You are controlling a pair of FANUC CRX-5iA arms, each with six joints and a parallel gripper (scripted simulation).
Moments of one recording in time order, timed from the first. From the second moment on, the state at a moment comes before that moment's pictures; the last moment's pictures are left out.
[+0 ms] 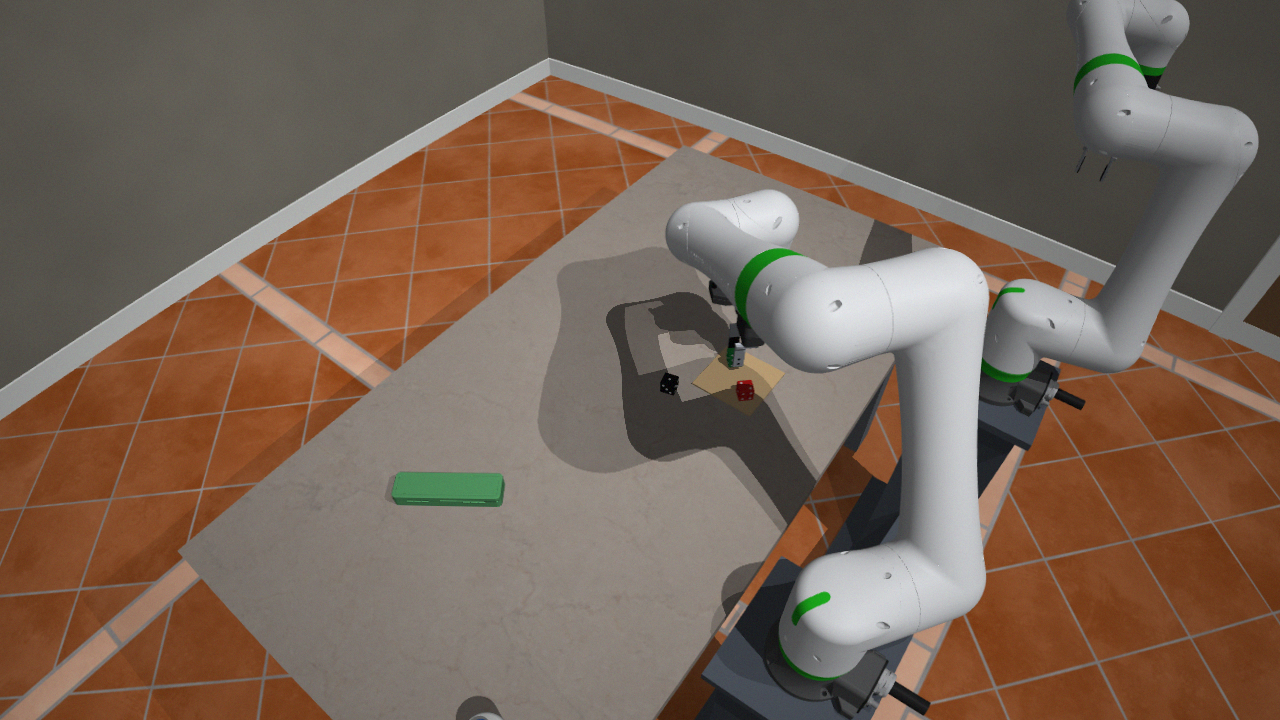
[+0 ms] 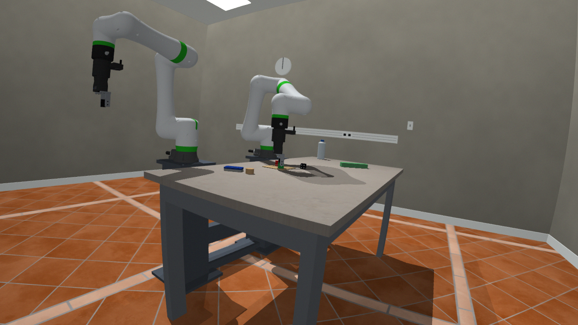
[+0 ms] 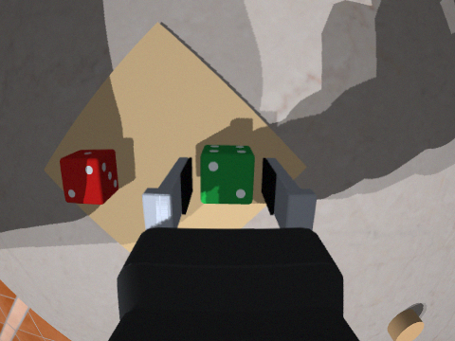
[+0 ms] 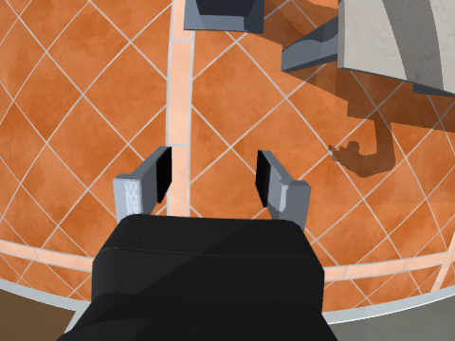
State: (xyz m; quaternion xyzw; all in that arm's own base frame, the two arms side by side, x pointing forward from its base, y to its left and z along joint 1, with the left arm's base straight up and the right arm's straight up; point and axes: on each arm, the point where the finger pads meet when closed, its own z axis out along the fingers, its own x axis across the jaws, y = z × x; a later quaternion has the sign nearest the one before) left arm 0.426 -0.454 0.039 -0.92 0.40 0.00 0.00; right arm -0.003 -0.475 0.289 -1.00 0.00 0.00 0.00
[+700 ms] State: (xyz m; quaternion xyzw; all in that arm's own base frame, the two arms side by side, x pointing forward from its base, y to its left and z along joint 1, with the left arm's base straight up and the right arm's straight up) left arm 0.426 -0.454 0.112 -0.92 0.40 0.00 0.00; right arm -0.003 -0.475 0.289 -1.00 0.00 0.00 0.00
